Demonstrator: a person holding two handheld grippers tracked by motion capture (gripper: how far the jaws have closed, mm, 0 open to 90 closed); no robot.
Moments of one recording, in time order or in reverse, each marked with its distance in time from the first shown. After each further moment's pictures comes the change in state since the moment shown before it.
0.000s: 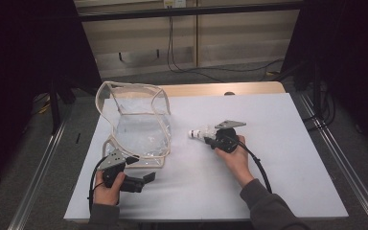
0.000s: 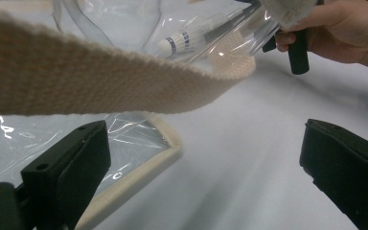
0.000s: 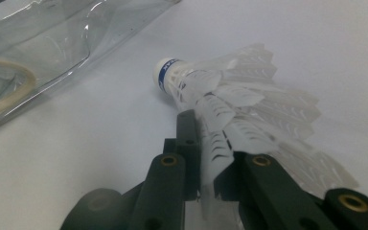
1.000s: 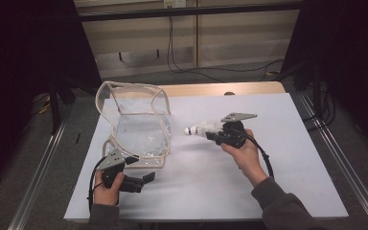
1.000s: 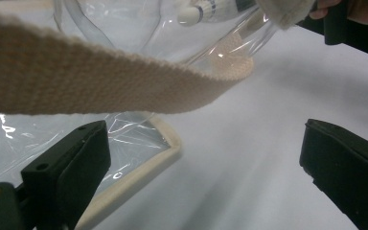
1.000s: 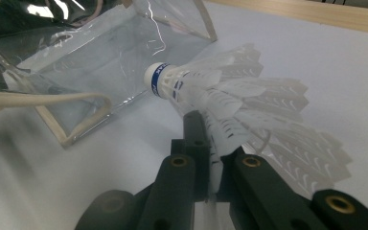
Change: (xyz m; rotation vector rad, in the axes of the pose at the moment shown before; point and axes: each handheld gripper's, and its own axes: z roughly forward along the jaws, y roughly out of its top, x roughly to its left) left arm 0.000 0.000 -0.001 -0.006 0.000 0.001; right arm 0.008 0.031 -0.048 -0.037 0.112 -0.020
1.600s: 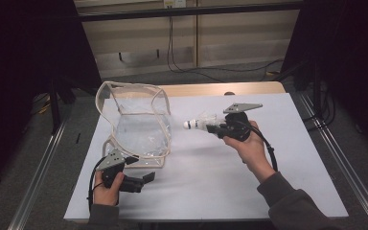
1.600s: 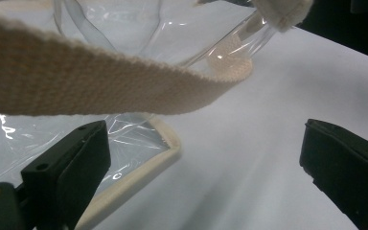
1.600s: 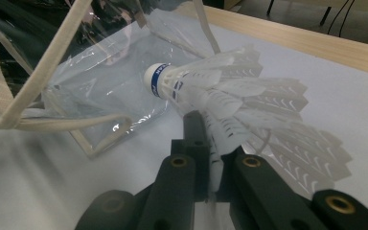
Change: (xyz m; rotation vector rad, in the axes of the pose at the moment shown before) left arm 0.000 0.000 -0.001 -0.005 -0.003 -0.006; right arm 0.012 0.034 -0.029 -0.012 0.014 -0.037
